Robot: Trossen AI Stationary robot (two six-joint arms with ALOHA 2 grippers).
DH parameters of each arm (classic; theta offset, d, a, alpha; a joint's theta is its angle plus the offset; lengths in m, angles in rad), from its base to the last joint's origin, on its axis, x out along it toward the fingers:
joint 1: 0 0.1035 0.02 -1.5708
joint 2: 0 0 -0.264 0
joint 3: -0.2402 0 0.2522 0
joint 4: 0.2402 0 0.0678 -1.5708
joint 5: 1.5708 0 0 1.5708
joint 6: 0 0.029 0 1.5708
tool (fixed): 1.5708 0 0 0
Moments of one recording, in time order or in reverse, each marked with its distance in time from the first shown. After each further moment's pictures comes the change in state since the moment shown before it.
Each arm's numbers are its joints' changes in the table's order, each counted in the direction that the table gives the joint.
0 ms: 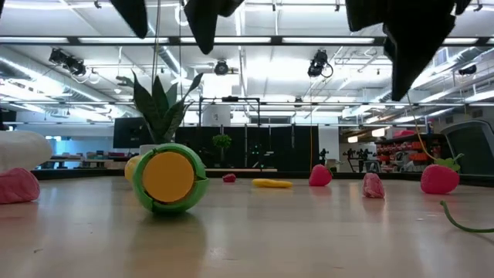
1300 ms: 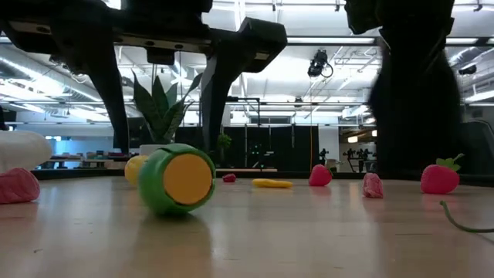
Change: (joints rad) left arm -0.025 0.206 0.002 -0.084 0.019 0.261; right arm 0.001 0.000 0.000 0.018 0.038 0.133
